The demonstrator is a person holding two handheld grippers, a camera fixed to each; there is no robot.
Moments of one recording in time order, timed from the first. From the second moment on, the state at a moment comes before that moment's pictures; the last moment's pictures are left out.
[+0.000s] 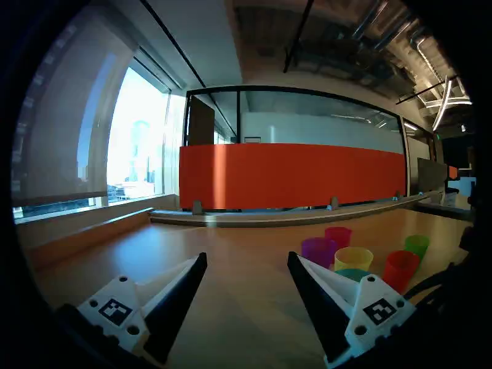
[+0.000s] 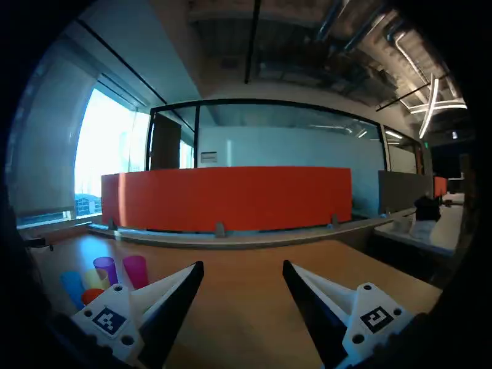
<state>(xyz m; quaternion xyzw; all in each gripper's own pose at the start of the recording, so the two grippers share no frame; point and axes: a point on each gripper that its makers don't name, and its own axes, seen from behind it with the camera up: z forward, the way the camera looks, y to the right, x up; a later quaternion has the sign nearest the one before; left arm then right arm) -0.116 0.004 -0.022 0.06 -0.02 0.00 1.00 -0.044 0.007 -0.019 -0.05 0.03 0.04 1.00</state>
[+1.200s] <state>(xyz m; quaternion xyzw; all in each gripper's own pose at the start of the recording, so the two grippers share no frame) -0.116 0.003 -0.023 0.06 -0.02 0.00 1.00 -0.067 0.002 -0.009 -0.03 0.05 0.04 1.00</state>
